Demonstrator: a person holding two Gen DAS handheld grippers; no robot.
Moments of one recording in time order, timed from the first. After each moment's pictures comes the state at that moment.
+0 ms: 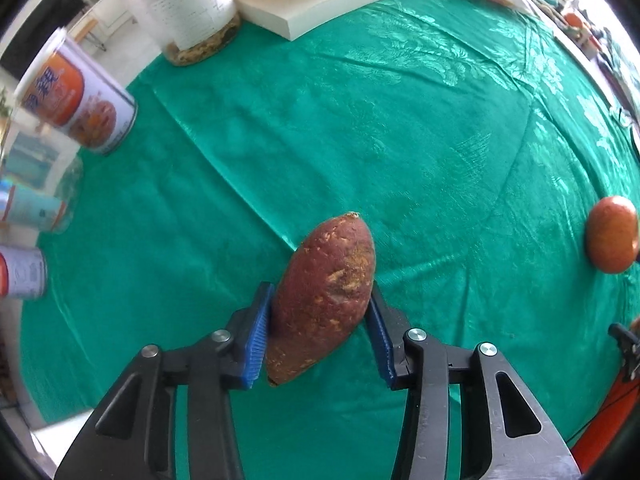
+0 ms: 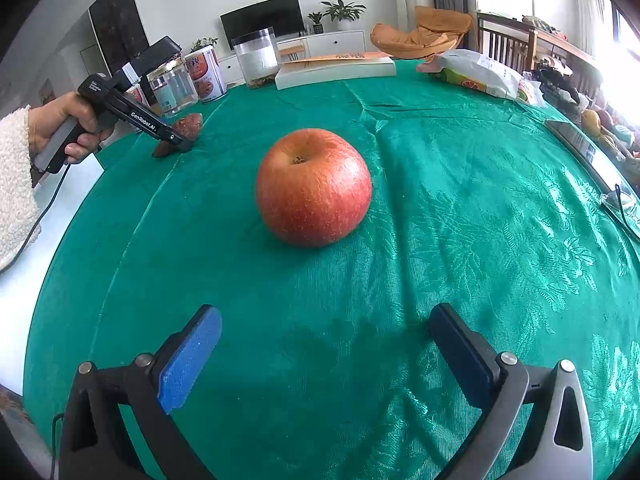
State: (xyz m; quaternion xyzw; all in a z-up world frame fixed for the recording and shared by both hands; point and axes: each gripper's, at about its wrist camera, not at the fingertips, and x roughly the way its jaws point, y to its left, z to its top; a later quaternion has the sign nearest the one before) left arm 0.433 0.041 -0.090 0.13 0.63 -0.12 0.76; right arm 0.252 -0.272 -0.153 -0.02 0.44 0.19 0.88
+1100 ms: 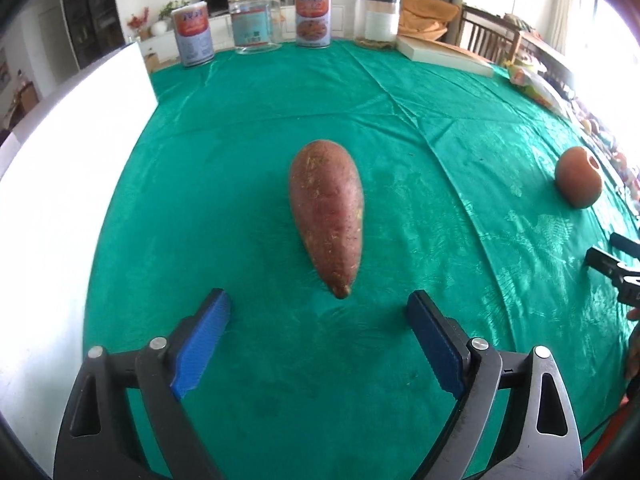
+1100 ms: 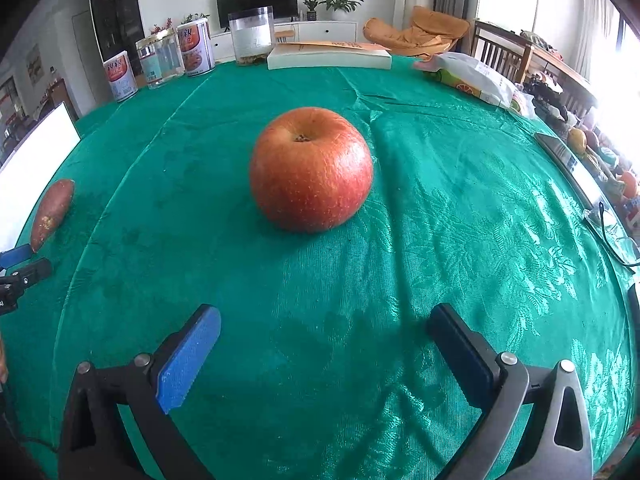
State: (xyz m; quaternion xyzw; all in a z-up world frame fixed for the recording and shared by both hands) left arm 0.157 0.075 -0.109 -0.06 0.46 0.10 0.88; right arm 0.251 -0.255 -0.159 -0.08 0.45 0.15 0.88
